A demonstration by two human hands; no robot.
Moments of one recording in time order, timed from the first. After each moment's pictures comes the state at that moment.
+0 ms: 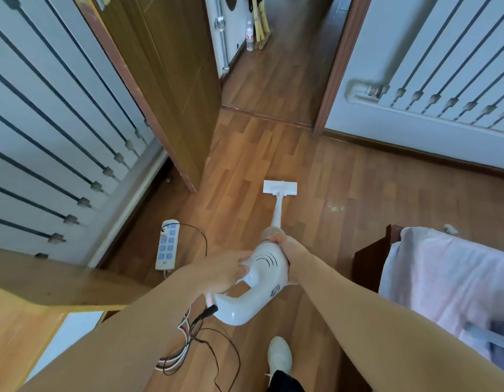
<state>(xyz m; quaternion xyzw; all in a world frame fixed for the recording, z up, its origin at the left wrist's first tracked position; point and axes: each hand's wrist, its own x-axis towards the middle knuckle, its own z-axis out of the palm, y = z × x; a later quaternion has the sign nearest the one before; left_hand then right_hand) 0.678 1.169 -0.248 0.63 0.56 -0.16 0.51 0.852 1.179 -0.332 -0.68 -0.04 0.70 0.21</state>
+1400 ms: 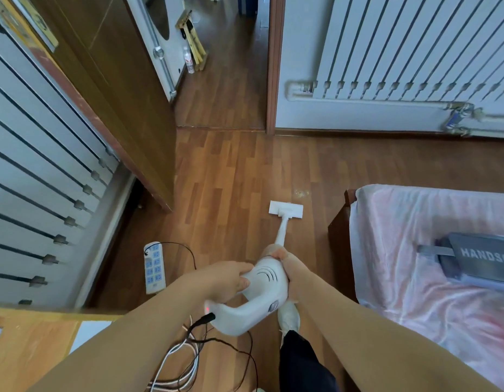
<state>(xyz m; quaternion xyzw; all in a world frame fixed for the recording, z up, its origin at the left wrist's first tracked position) 0.676 1.098 -0.210 0.74 0.42 -0.30 0.42 0.835 1.047 -0.316 -0.66 0.05 0.68 0.31</state>
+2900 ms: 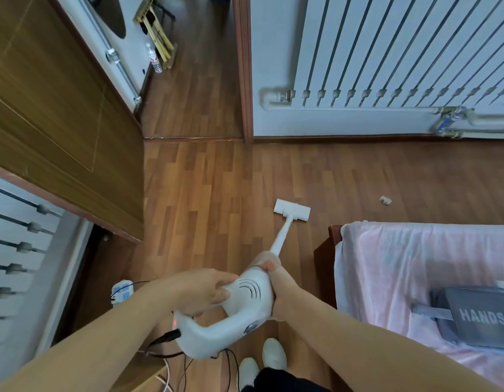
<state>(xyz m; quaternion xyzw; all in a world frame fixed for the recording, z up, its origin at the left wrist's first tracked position) 0.801 1.285 -0.204 0.72 0.39 -0.38 0.43 0.956 1.203 -0.330 -0.66 0.16 0.67 0.31</state>
